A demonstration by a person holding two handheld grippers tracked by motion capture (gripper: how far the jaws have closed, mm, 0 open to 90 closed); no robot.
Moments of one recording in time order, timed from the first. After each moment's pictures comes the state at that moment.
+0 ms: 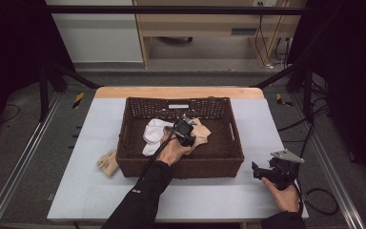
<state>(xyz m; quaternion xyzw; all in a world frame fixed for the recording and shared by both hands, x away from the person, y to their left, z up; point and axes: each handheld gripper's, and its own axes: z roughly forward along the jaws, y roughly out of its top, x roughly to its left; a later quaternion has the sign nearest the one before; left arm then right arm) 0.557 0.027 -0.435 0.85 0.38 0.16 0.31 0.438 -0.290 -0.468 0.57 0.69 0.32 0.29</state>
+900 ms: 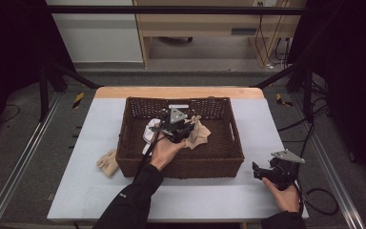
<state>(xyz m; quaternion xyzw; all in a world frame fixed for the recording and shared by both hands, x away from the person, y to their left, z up) 0.531 0.055 -0.385 0.78 0.35 0.20 0.48 0.437 -0.291 -0.468 0.57 0.70 0.32 0.29</state>
